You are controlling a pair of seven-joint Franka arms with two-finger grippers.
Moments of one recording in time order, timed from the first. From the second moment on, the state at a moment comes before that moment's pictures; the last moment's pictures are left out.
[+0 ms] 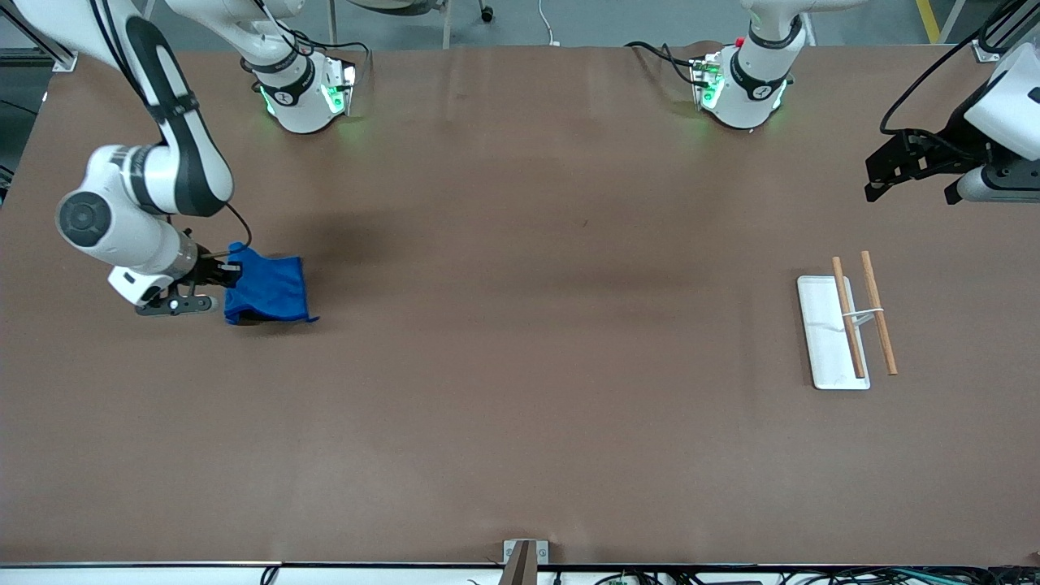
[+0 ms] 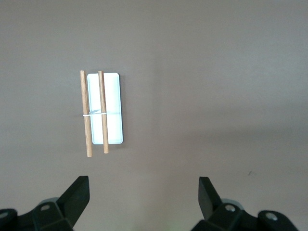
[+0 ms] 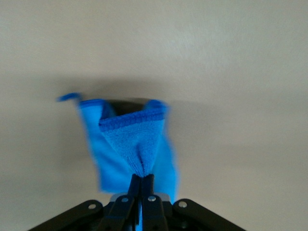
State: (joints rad) left arm 0.05 -0.02 -0.17 -1.49 0.01 1.51 -0.07; right arm 0.02 0.12 -0.06 -2.20 -0.03 2.19 -0.12
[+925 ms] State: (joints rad) left arm 0.09 0.23 -0.16 -1.55 -0.64 1.63 0.05; right arm 0.37 0.08 -0.05 -1.82 0.76 1.99 -0.12
